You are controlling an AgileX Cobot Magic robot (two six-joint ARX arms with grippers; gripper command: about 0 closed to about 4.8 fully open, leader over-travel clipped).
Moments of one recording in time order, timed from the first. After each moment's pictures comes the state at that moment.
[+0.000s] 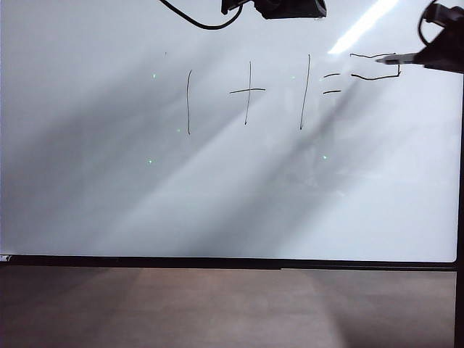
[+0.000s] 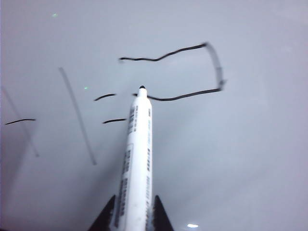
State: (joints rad) left arm -0.88 1.68 1.33 0.29 -0.13 0.01; right arm -0.04 1.28 0.63 0.72 -0.40 0.23
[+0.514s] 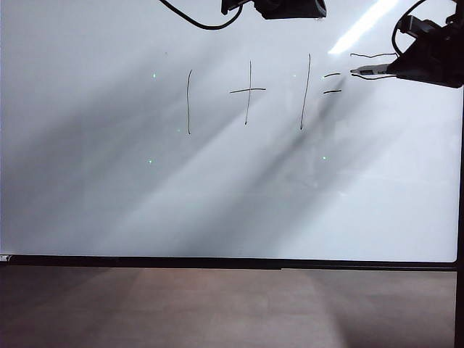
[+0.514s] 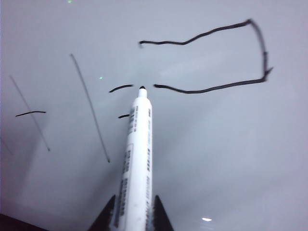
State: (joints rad) left arm -0.88 1.68 1.33 0.29 -0.13 0.01; right arm 0.01 1.38 0.70 0.72 -0.42 0.23
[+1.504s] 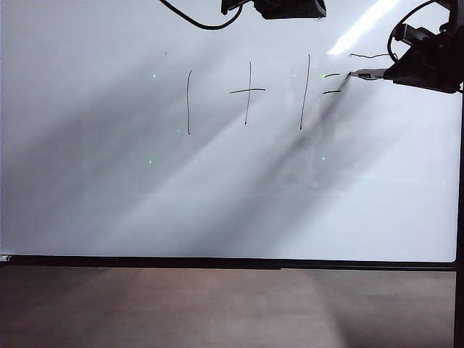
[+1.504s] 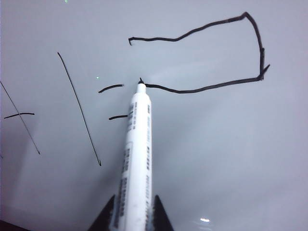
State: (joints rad) left arm -0.88 1.68 1.33 0.29 -0.13 0.01; right arm 0.01 1.43 0.72 0.74 -0.41 0.23
